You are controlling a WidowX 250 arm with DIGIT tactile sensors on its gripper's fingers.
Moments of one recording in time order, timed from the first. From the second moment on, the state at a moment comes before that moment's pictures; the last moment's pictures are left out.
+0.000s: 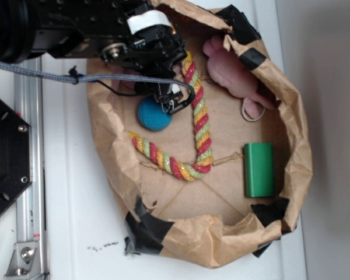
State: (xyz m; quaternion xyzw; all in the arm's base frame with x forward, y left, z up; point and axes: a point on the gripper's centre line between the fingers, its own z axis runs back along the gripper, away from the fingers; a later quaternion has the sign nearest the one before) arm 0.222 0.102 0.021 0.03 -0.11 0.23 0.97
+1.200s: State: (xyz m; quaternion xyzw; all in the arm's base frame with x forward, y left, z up) arm 0.253 0.029 0.115 -0.01 -0.07 -0.02 1.00
